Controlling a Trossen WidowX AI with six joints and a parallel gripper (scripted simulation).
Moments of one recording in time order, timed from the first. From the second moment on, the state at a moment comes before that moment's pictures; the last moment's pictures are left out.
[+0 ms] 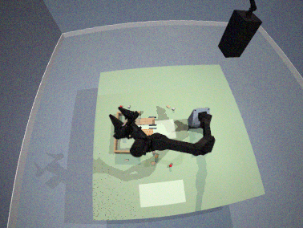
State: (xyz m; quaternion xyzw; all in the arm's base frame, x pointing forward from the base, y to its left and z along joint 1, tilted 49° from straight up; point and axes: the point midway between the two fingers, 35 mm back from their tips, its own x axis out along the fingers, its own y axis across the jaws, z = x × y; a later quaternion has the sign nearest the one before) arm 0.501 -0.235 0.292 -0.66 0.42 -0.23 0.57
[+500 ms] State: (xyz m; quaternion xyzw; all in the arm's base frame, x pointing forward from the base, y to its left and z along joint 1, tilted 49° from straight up) arm 0.472 -0.216 0.190 -0.41 0.28 -0.14 0.86
